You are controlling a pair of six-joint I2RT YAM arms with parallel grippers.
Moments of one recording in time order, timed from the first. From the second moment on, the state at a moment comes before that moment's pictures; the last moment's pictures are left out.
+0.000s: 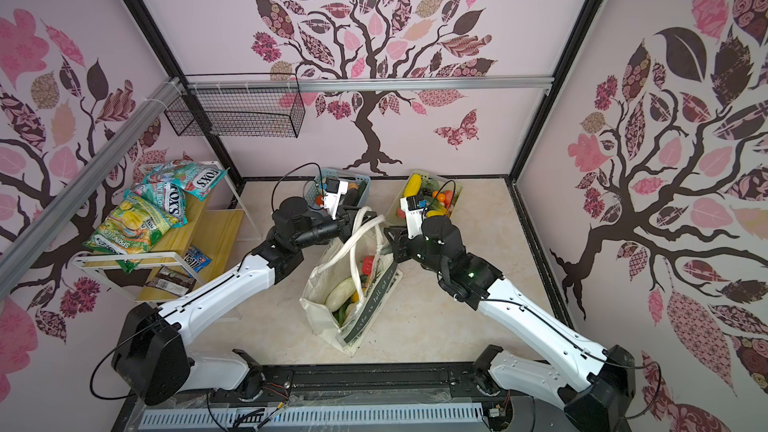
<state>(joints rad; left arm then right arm) -0.57 1.37 1.00 0.31 0.53 -0.45 0.71 1.06 0.95 -0.19 -0.05 0.42</state>
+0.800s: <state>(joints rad) -0.58 1.36 1.01 0.23 0.55 -0.43 0.77 1.12 0.78 0.20 -0.55 0.36</state>
